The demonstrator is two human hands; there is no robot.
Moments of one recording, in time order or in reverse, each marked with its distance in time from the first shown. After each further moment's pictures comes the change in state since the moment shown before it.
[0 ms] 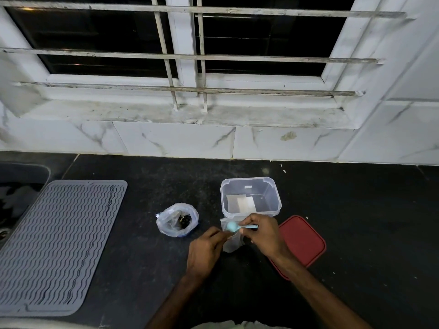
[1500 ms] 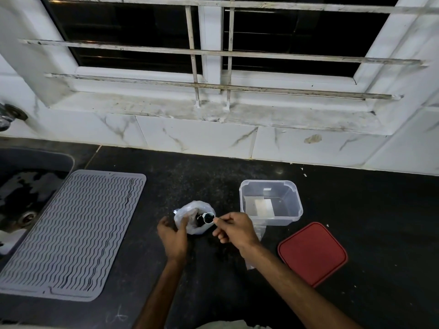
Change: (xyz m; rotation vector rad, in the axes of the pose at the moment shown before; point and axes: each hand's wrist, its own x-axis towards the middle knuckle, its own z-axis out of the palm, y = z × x) left_hand 0.007 -0.071 -0.053 -0.689 0.562 -0.902; right_hand 0.015 -0.078 0.083 0.478 -0.204 0.258
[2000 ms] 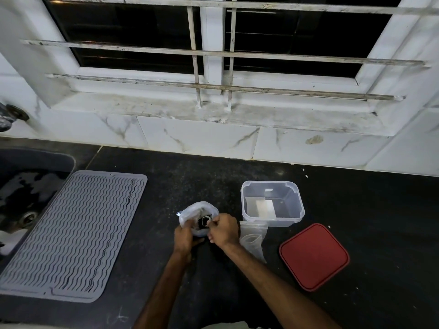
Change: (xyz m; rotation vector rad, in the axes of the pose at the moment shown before) left_hand 0.005 0.005 0.016 -0.086 -0.240 -0.264; right_hand 0.046 0.032 0.042 -0.530 0.219 -0.039
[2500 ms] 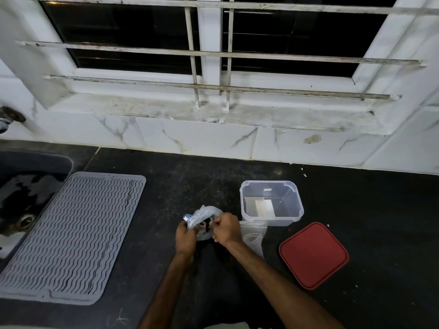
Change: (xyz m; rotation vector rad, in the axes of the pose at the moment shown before) left_hand 0.010 -0.018 -0.001 0.086 -0.023 0.106; right_hand 0.012 0.006 0.001 -0.091 -0.022 -0.008
